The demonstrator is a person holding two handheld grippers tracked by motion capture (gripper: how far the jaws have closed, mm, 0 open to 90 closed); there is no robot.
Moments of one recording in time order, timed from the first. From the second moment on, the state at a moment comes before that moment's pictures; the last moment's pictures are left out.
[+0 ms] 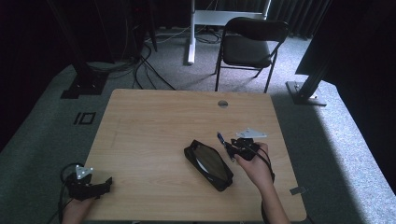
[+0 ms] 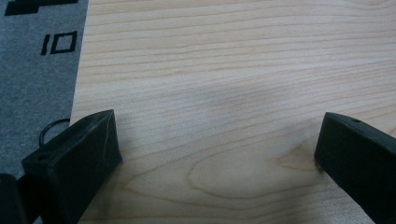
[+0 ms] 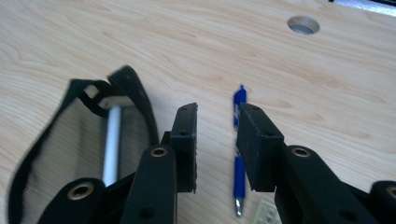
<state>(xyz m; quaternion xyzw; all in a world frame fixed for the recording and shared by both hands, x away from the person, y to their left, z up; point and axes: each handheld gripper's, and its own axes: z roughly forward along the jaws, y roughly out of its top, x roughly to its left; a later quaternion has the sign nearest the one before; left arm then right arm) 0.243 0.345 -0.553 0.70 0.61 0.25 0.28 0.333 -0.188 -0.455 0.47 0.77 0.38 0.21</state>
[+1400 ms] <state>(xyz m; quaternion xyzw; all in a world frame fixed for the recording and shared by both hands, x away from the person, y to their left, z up) 0.243 0.345 -0.553 0.70 0.61 0.25 0.28 0.335 -0.228 -0.524 0.57 0.71 0.36 0.18</state>
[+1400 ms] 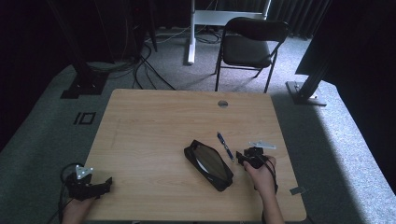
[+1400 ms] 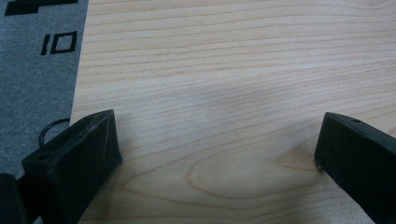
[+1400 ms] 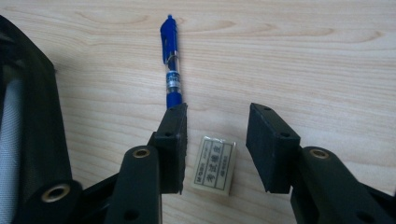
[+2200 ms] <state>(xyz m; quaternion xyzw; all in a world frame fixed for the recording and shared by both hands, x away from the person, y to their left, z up) 0.243 0.345 -0.553 0.70 0.61 0.25 0.28 0.328 -0.220 -0.542 0.55 0.75 0.30 0.21</state>
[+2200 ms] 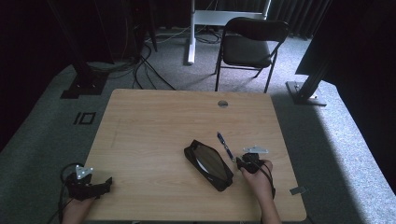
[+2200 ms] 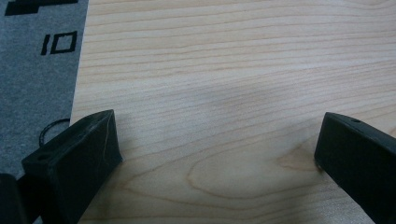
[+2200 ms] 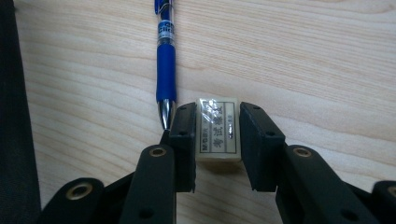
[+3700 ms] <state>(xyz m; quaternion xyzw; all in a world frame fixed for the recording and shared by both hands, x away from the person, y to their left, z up) 0.243 0.345 -0.553 0.70 0.61 0.25 0.28 0.317 -0.204 -0.443 0.48 0.75 0.40 0.21</state>
